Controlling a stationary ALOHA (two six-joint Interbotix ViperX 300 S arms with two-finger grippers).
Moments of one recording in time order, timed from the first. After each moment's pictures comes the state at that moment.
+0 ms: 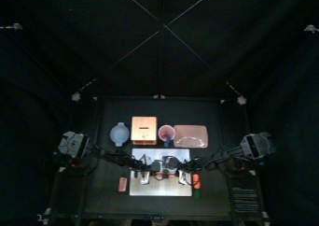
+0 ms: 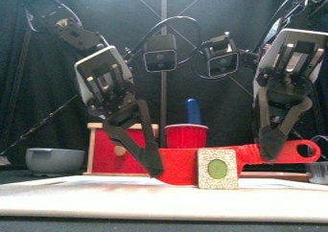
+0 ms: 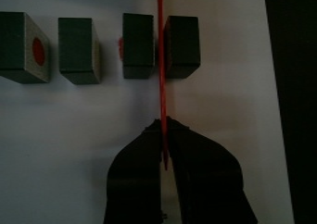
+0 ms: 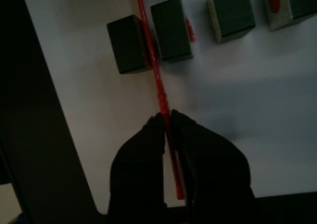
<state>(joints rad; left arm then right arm) -0.21 0.23 0.57 -0.22 0.11 0.01 0.23 -0.02 0.74 0.03 0.39 0.47</state>
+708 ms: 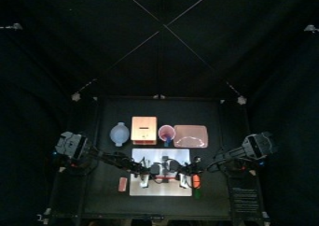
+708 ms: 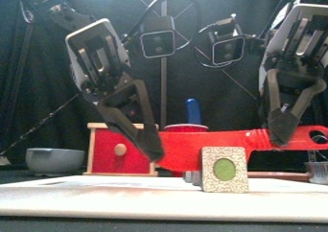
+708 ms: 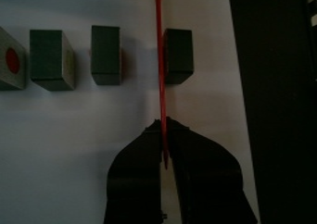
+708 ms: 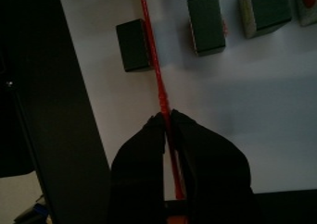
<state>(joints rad) -0.25 0.18 0.57 -0.25 0.11 0.01 0.28 -0.06 0.73 0.06 0.40 0.47</state>
